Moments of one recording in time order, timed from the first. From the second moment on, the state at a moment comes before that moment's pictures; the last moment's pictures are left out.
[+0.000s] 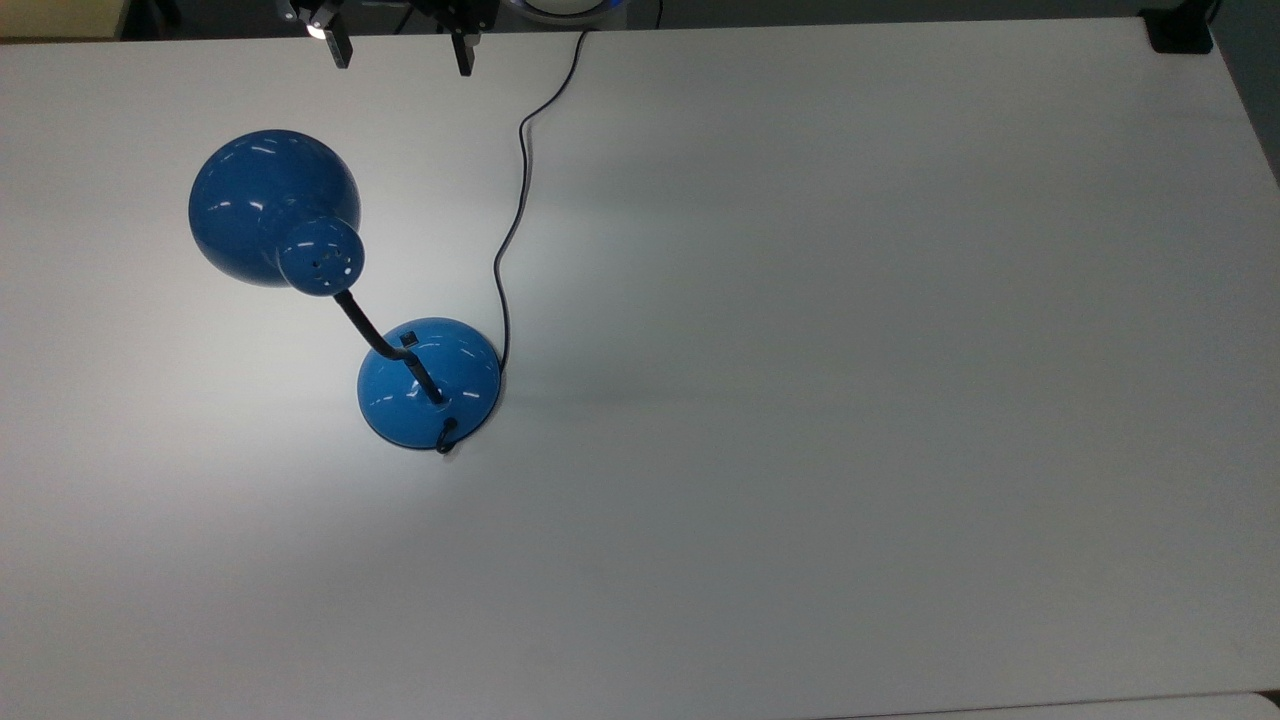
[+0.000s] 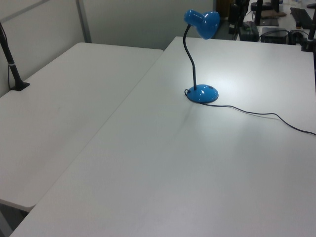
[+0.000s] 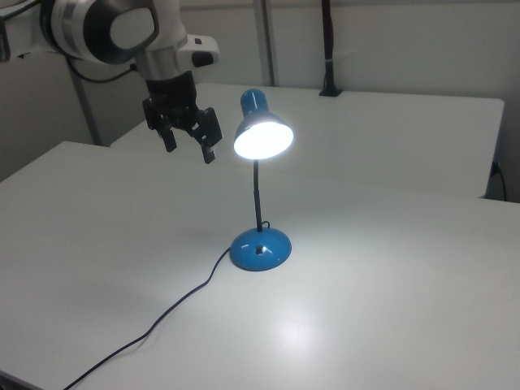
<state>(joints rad) -0.12 -0.01 0.00 -1.65 0.03 1.73 -0.05</state>
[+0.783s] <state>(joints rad) -0.14 -0.01 -0.05 -1.66 -0.02 1.62 -0.54</state>
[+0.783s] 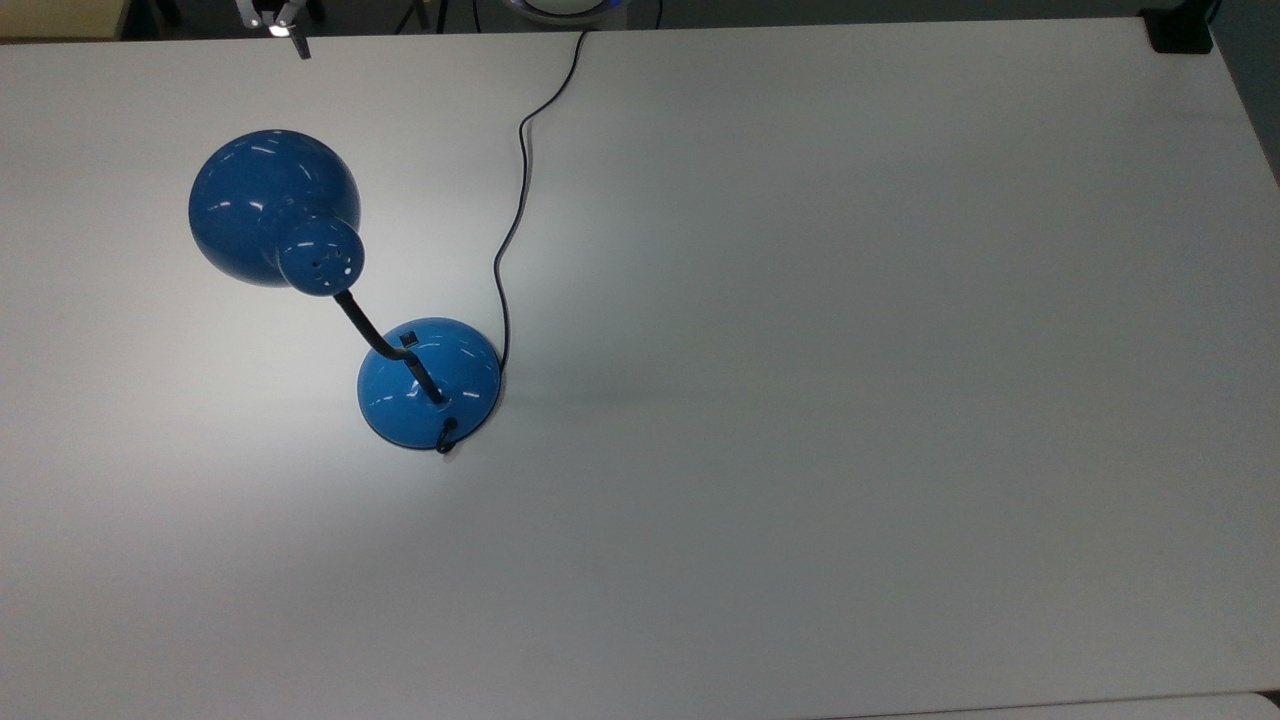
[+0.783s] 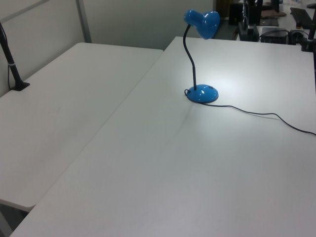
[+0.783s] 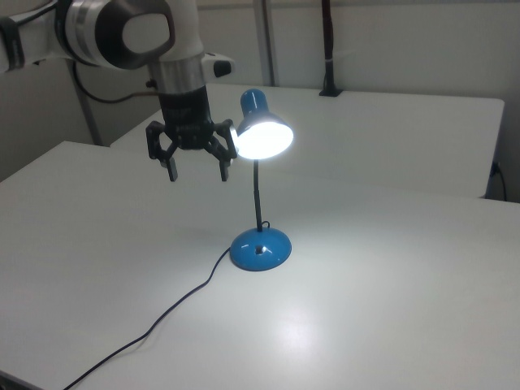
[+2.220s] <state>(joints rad) -0.16 0.26 -0.06 -1.97 0.02 2.47 -0.32</state>
